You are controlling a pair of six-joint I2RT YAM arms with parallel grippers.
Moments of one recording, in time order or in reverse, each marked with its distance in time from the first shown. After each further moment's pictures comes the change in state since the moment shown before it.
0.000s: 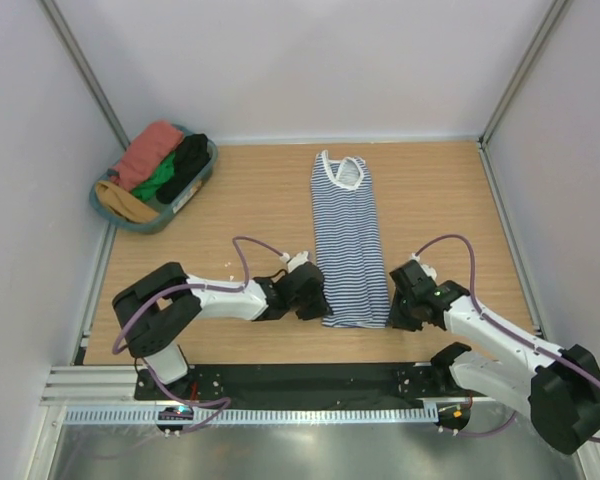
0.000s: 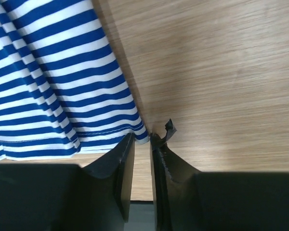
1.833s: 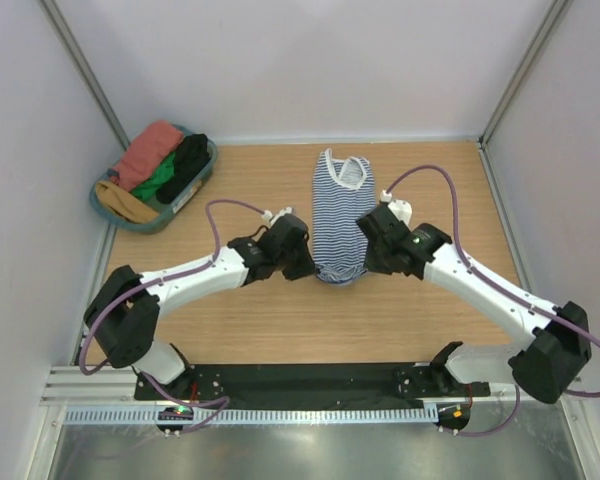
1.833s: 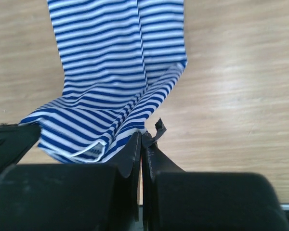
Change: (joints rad) left arm 0.172 -0.152 0.196 -0.320 0.017 0.115; right arm 0.188 0.253 0.585 -0.188 0.262 -0.030
